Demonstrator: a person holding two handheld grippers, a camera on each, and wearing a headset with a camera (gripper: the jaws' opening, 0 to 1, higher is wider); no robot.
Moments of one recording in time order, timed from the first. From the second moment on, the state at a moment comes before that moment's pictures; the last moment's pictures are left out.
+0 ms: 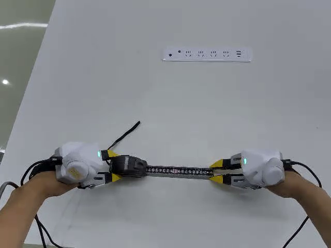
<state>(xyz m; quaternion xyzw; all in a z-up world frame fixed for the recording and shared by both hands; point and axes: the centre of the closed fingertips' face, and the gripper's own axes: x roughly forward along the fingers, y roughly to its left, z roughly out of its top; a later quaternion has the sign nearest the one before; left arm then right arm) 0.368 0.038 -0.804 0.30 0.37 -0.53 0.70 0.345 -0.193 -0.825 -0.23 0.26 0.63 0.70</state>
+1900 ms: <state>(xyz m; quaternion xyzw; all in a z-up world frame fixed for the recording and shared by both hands) 0.367 0.035 -0.805 0.33 0.38 -0.54 0.68 0.340 -0.246 -0.825 -0.29 0.30 0.59 0.69</state>
